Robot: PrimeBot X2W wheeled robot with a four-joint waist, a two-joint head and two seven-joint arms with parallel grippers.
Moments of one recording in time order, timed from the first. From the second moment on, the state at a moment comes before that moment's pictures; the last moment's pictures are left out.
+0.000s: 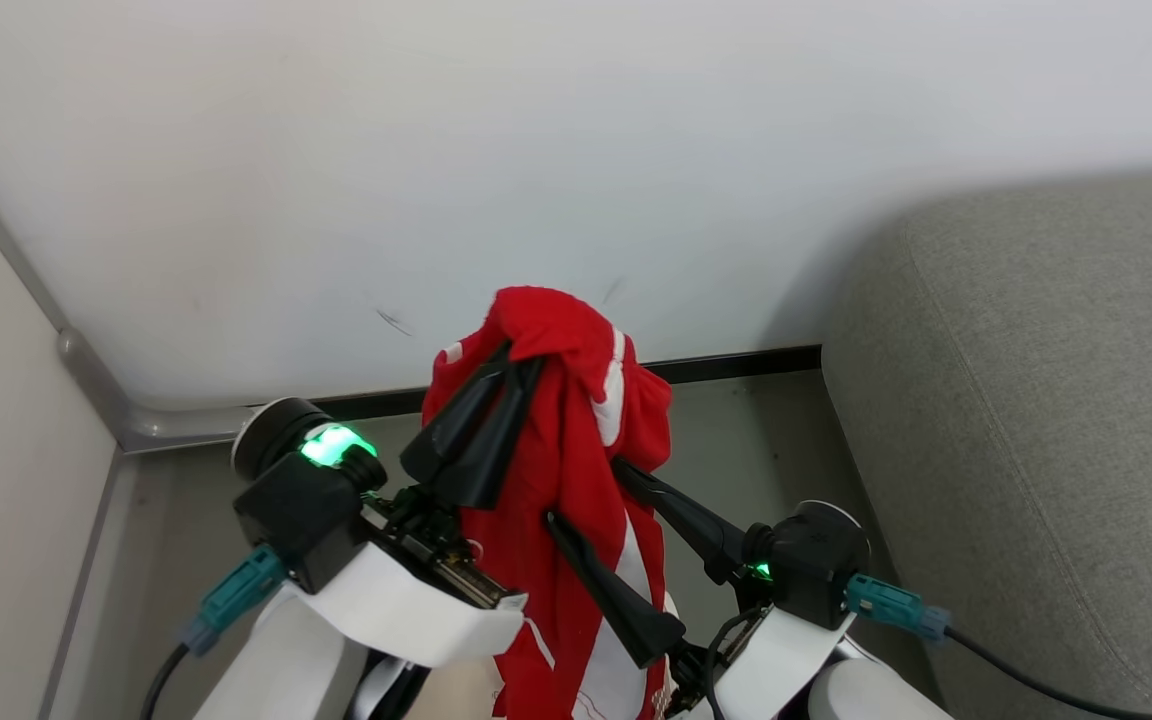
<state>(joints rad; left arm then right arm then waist) -0.31 0.09 -0.41 -0.16 -0.40 -0.13 -0.22 -0.25 -0.06 0.63 0.00 0.32 0.12 -0.26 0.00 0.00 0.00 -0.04</state>
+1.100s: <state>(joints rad) -0.29 0.17 -0.29 0.01 -0.41 -0.05 -0.19 -0.29 -0.06 0.53 -0.01 0.30 0.12 -0.26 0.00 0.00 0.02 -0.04</state>
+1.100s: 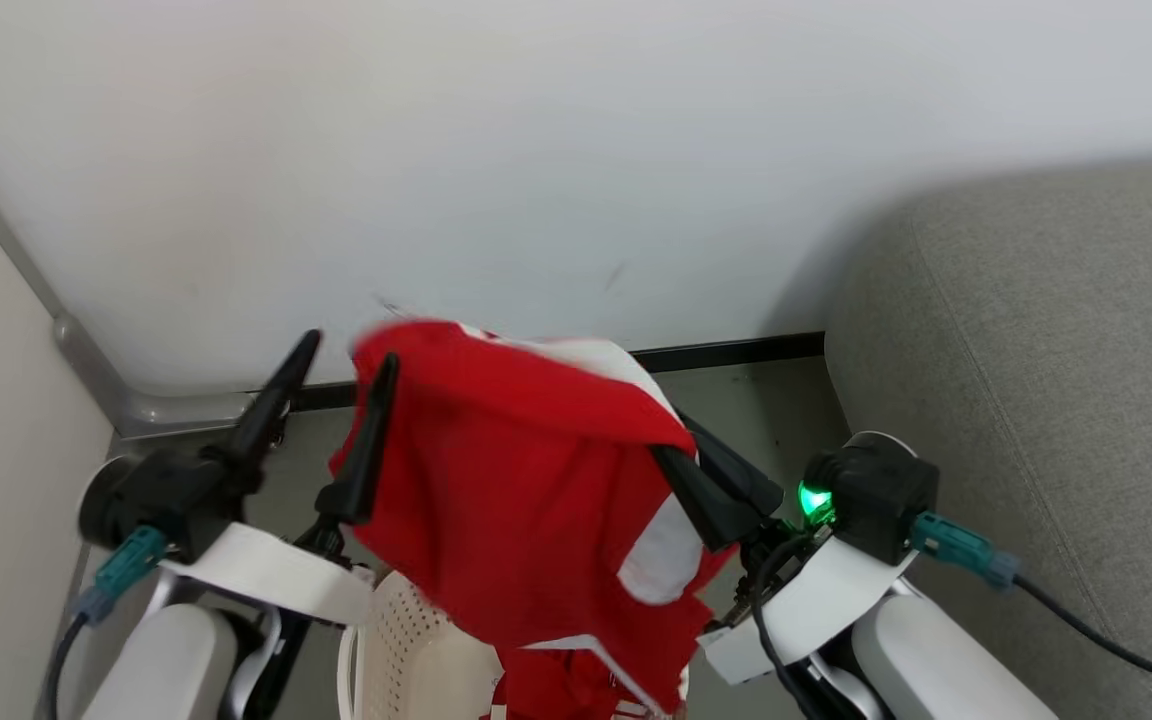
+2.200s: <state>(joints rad) -0.05 0.25 -0.04 0.08 -0.45 0.04 -0.25 -0.16 -0.06 0.24 -0.02 0.23 0.12 -0.26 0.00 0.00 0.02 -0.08</state>
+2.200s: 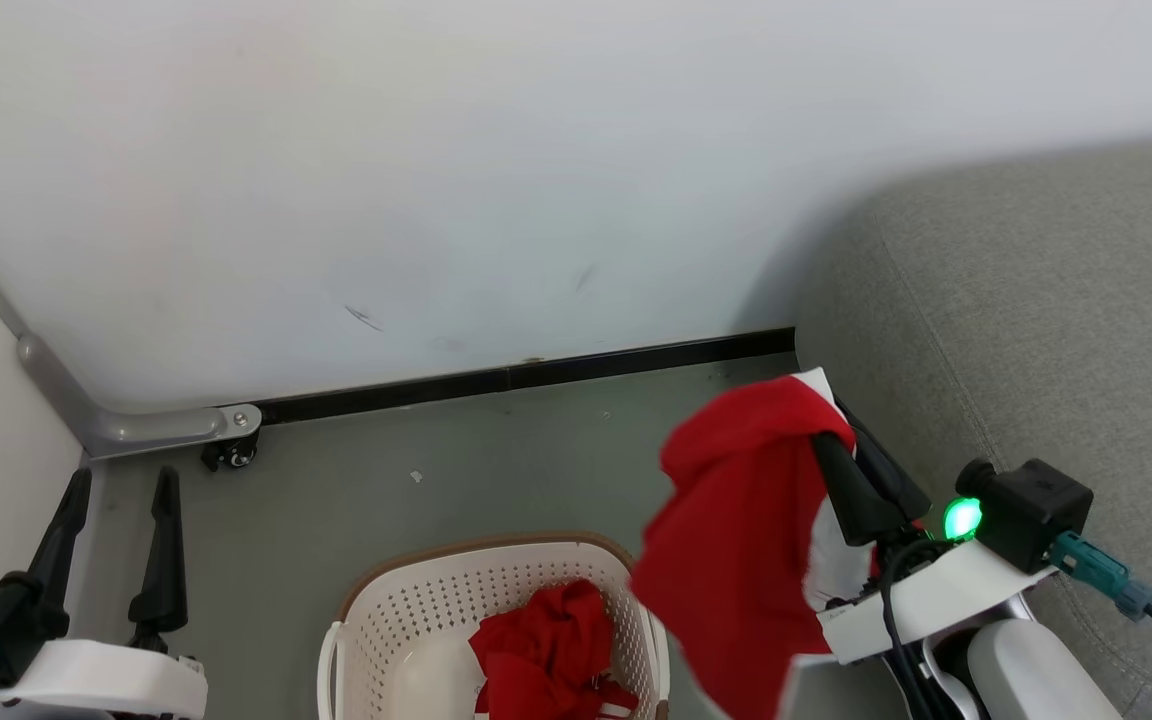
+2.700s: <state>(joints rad) 0.01 0.25 -0.01 0.08 -0.45 0.04 -0.25 -0.12 -0.06 0.24 0.01 0.23 0.12 -0.26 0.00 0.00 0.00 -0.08</state>
